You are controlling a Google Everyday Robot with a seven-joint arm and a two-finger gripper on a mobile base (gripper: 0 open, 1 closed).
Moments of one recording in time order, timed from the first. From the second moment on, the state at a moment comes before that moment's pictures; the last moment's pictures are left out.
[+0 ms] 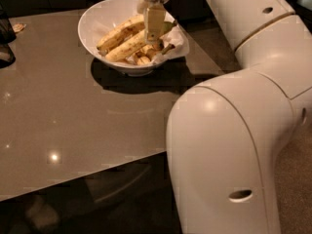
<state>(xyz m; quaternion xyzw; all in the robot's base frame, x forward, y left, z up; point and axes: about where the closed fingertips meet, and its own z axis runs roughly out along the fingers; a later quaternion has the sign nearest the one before) 0.693 0.008 0.973 -0.76 0.62 -0.01 0.18</state>
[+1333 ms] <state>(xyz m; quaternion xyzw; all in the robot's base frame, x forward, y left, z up) 0.704 0.012 0.916 -0.77 0.62 0.01 0.12</state>
